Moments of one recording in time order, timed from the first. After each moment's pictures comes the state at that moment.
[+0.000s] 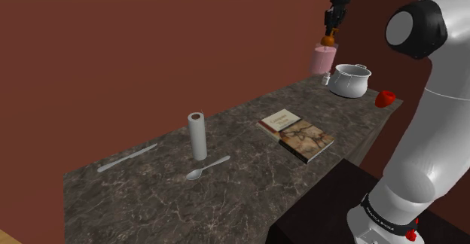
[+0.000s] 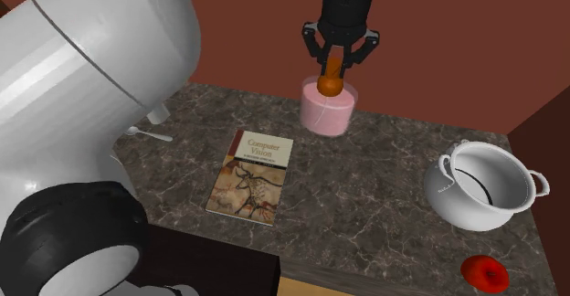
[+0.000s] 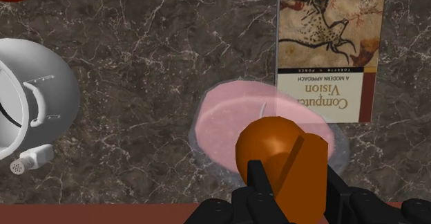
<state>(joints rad) -0.17 0.19 -0.49 -1.18 0.09 1.35 -0.59</state>
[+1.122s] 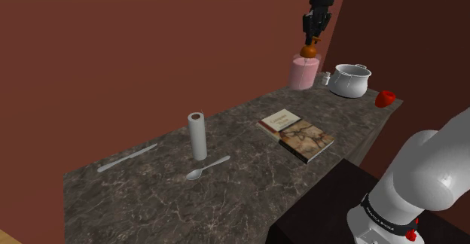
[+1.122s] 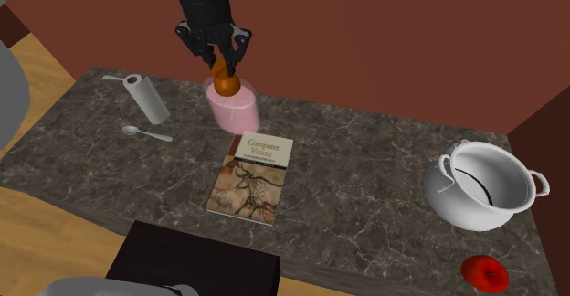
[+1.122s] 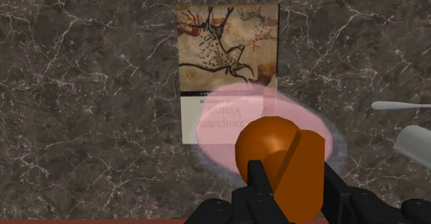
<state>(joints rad) 0.07 -0.27 -0.23 -1.69 -0.06 1.42 -0.12</state>
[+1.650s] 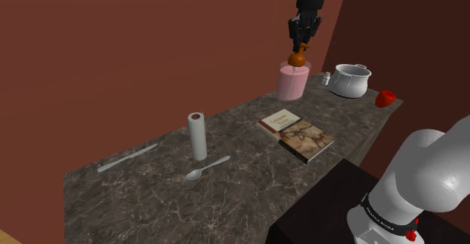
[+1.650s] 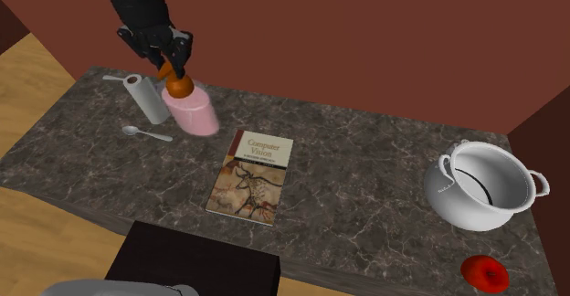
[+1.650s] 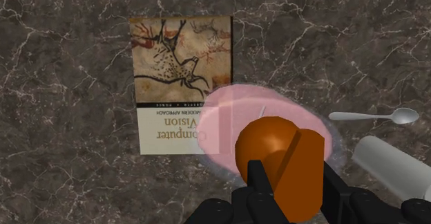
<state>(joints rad) 0.13 -0.36 -0.09 -1.79 -0.03 1.43 0.08</state>
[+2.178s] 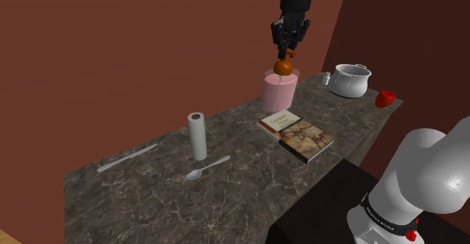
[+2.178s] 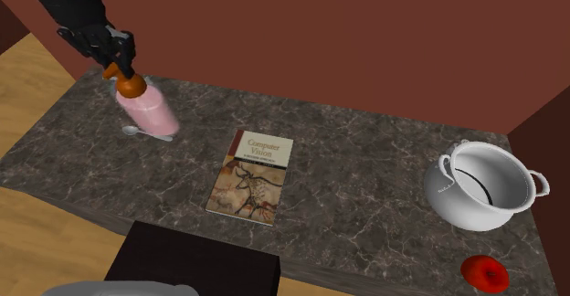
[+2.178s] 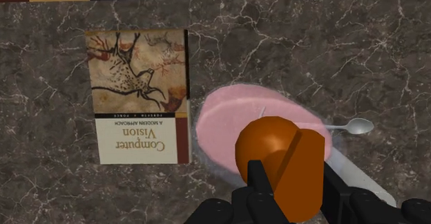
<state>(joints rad) 0.19 -0.38 0.05 -1.80 0.02 1.42 0.28</state>
